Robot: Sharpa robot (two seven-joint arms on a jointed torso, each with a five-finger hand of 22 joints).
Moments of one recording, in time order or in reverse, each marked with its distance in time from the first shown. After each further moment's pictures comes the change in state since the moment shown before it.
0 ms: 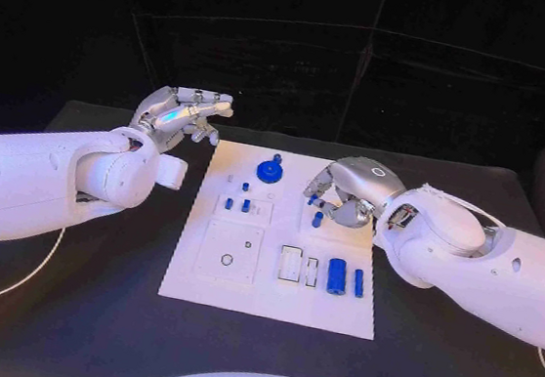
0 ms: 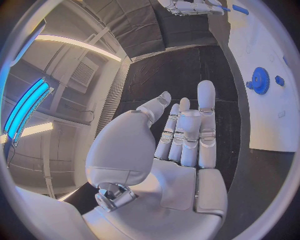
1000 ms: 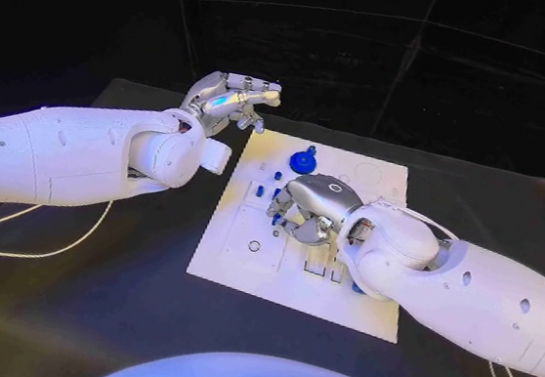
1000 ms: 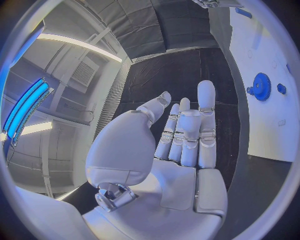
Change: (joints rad) left arm 0.001 0.023 0.000 -0.002 0.001 0.003 -0.002; left_hand 0.000 0.000 0.000 0.000 0.000 0.000 0.000 0.000 0.000 -0.004 0.004 0.000 0.000 0.000 0.000 0.000 -0.002 0.000 0.000 0.000 -0.004 -0.001; right arm -0.075 0.242 -0.007 -0.081 0.003 0.088 0.027; right_hand -0.013 0.005 0.014 -0.008 0.002 -0.001 -0.001 -0.006 -0.002 -0.004 0.004 -0.002 0.000 0.000 0.000 0.008 0.002 0.000 0.010 0.003 0.016 0.019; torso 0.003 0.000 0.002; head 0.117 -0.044
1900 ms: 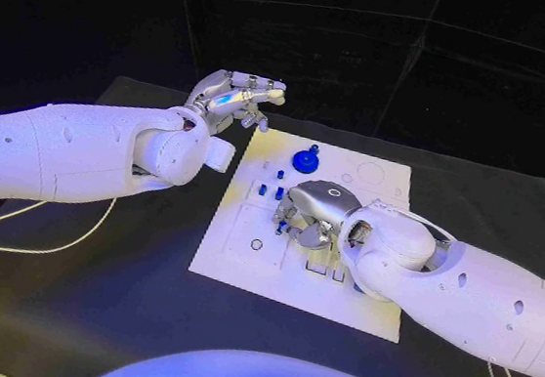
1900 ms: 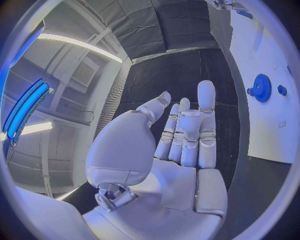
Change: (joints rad) left arm 0.000 0.001 0.000 0.000 0.000 0.002 -0.001; left_hand 0.000 0.000 -0.003 0.003 0.000 0.000 0.000 0.000 0.000 -0.004 -0.004 0.004 0.000 0.000 0.000 0.000 -0.001 0.000 0.000 0.000 0.000 -0.001; right arm -0.014 0.018 -0.001 -0.034 -0.030 0.068 -0.025; right_hand -0.012 -0.001 0.000 0.000 -0.005 -0.001 0.006 -0.006 -0.002 0.000 0.000 0.000 0.000 0.000 0.000 0.000 -0.002 0.000 0.000 0.000 0.000 0.001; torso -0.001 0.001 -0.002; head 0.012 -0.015
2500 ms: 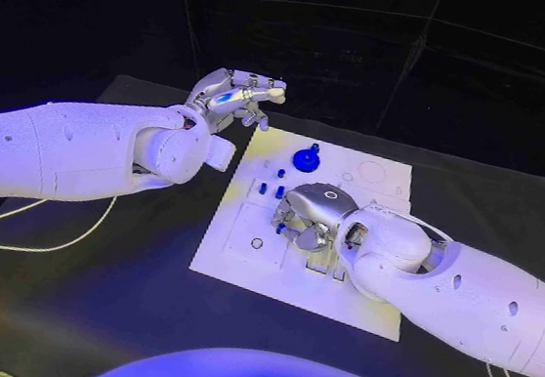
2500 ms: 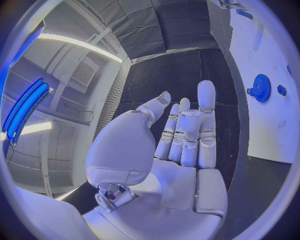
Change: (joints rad) left arm 0.000 -0.001 0.000 0.000 0.000 0.002 -0.003; left_hand 0.000 0.000 -0.003 -0.003 0.000 0.000 0.000 0.000 0.000 0.000 0.000 0.000 0.000 -0.004 0.004 0.000 -0.002 0.000 -0.003 0.003 0.000 0.000; right arm -0.001 0.010 -0.015 -0.004 -0.019 0.011 -0.010; right_hand 0.000 0.000 0.000 0.000 -0.001 0.000 0.000 0.000 0.001 0.000 0.000 0.000 0.000 0.000 0.000 0.000 -0.002 0.000 0.000 0.000 0.000 0.000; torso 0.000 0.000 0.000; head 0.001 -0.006
